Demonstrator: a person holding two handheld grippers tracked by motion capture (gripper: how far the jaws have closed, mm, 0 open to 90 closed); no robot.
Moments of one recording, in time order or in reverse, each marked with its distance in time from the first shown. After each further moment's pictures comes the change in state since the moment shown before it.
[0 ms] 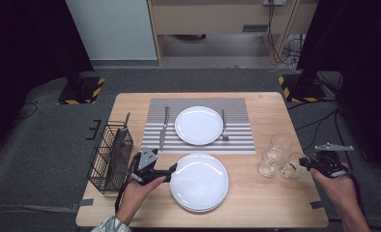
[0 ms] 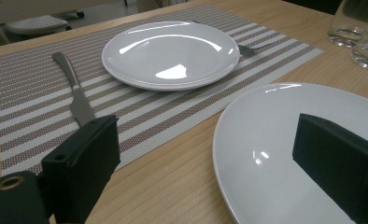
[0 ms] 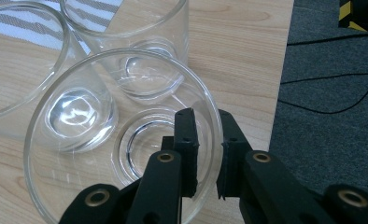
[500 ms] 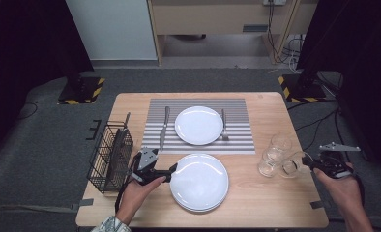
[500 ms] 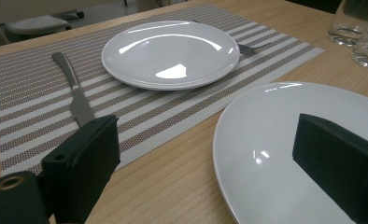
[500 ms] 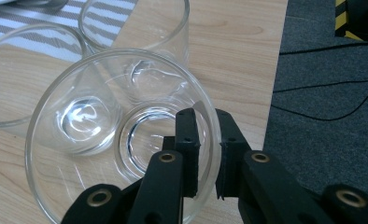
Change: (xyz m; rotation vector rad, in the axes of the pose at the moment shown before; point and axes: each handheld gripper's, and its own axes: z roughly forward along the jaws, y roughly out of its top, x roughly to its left) left arm 0.000 0.000 0.001 0.004 0.000 0.004; right arm 0.000 0.003 -0.015 -0.041 0.005 0.001
